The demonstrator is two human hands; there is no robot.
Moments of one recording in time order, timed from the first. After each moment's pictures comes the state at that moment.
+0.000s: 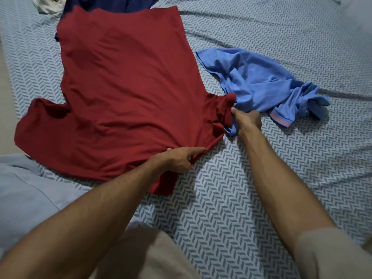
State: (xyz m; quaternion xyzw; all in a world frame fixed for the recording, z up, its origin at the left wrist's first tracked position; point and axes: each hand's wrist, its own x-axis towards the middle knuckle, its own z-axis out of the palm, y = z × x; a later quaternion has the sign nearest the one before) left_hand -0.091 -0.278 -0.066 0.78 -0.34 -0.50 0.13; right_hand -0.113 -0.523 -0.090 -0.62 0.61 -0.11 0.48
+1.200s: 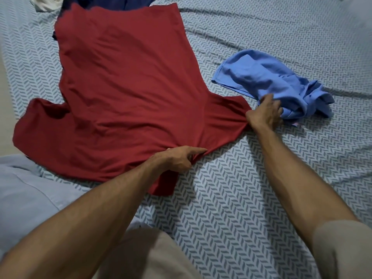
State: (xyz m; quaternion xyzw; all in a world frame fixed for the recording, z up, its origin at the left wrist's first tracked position) left_hand -0.088 -0.281 -0.067 0.77 -0.36 -0.51 0.16; right_hand -0.123 -0.559 -0.079 -0.84 0.52 -0.07 0.15
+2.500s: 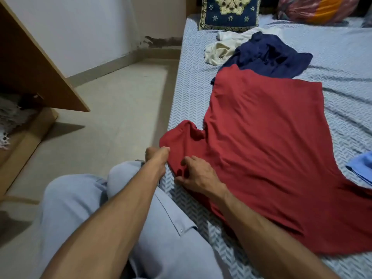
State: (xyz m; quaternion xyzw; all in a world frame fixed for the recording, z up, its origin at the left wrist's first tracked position) left_hand 0.041 0.055 -0.102 0.65 0.47 -0.03 0.60; right_hand -0.004 -0.108 -0.095 -0.94 -0.22 0.11 0.22
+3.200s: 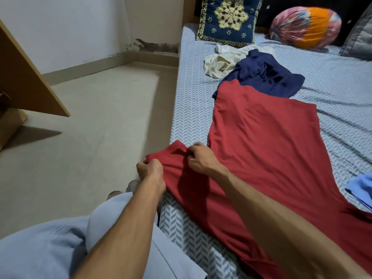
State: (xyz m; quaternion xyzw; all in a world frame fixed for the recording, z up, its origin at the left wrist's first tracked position) left_hand 0.075 0.082 -0.118 0.53 0.52 0.04 0.66; right_hand 0.118 -0.071 -0.087 -0.96 -0.11 0.14 0.21
